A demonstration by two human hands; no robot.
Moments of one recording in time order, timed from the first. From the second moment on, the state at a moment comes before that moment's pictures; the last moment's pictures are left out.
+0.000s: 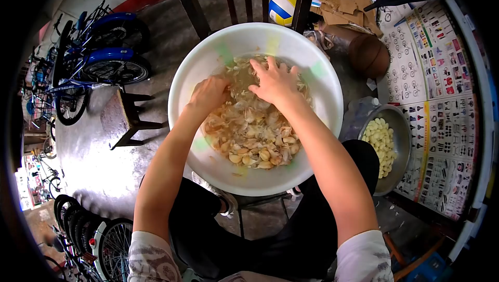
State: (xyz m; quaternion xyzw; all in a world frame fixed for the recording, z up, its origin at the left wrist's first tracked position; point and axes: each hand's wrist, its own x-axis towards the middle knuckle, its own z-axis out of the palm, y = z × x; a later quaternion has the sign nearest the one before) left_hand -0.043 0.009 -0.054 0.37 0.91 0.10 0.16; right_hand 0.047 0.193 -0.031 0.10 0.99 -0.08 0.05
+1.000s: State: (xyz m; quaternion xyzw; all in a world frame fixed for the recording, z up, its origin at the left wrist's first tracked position) left_hand -0.040 0.002 0.000 0.26 0.78 0.51 0.24; right_hand 0.058 0.221 0.029 -0.03 0.97 -0.25 0.04
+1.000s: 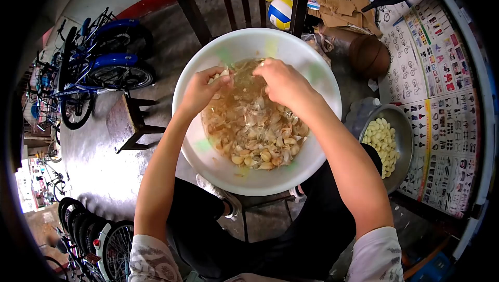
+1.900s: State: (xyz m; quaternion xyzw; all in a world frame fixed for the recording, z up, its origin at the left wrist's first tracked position) left_hand -0.023 0.015 0.025 0.27 0.81 0.48 0.20; right_hand 0.049 0.203 0.028 -0.03 0.92 -0.38 0.04
